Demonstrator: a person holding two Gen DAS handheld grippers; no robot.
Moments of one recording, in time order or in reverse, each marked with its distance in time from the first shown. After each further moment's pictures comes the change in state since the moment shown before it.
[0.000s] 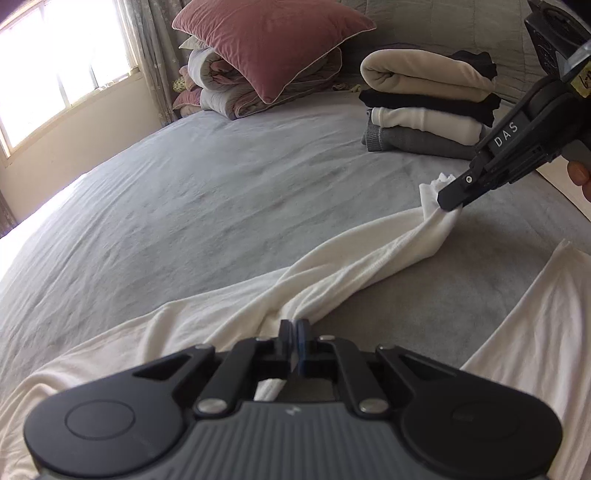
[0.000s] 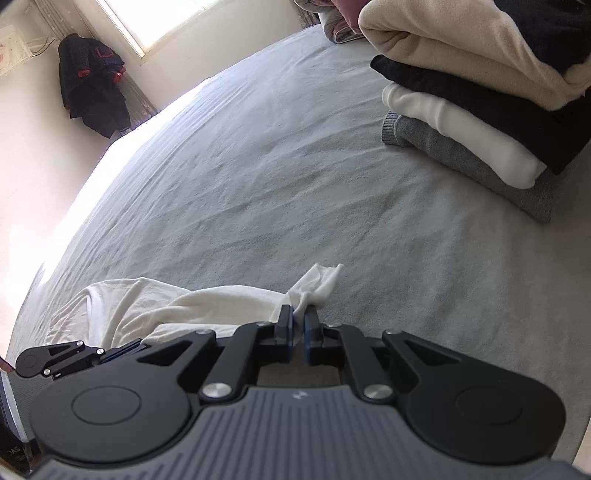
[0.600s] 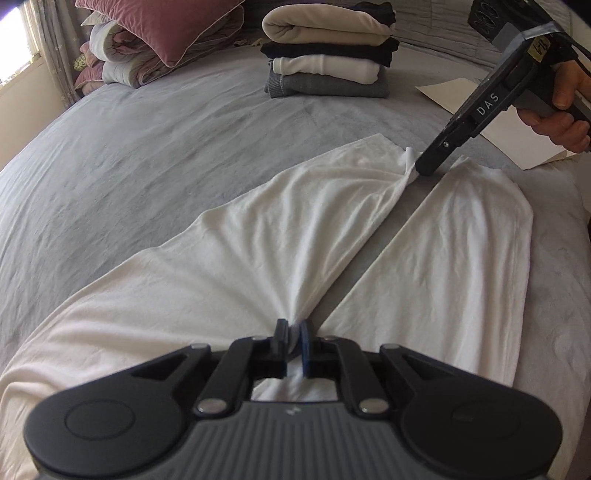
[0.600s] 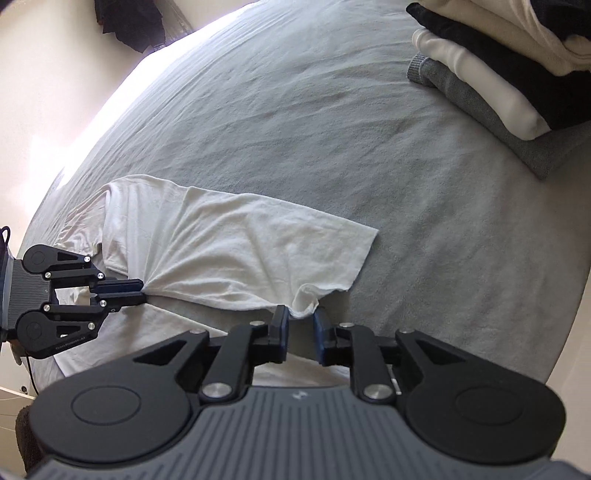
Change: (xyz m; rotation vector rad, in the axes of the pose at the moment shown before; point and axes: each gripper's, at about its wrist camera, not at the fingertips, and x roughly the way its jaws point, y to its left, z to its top) left arm -0.015 0.020 -0.012 0.105 0.162 -0.303; right arm -0.021 -0.007 -0.021 -0.150 0.215 0.037
